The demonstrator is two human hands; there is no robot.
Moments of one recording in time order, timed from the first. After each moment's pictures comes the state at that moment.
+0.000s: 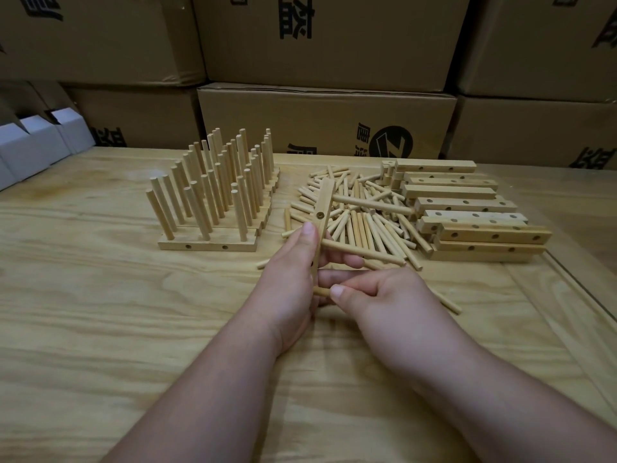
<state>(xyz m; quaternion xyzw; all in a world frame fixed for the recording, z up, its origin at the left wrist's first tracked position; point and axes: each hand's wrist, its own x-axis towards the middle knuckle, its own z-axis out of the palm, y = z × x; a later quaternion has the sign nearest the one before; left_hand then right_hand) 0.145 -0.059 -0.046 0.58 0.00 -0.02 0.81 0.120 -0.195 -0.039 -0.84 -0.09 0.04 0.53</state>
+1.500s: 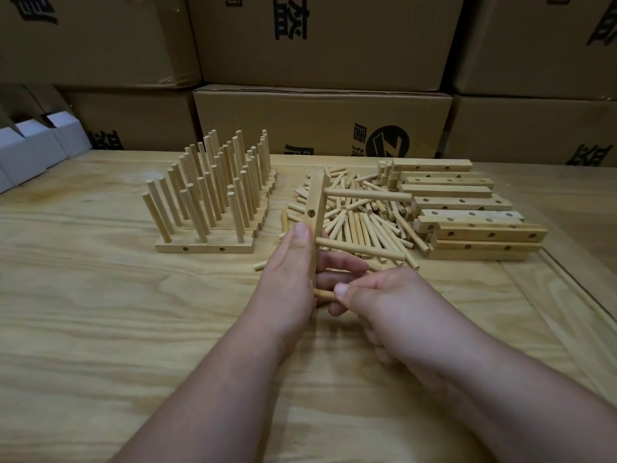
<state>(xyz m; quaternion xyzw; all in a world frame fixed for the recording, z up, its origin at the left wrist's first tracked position) 0.141 -0.060 -0.052 0.59 -0.05 0.00 0.81 0.113 -0.199 -0.018 -0.80 -0.02 0.14 0.58</state>
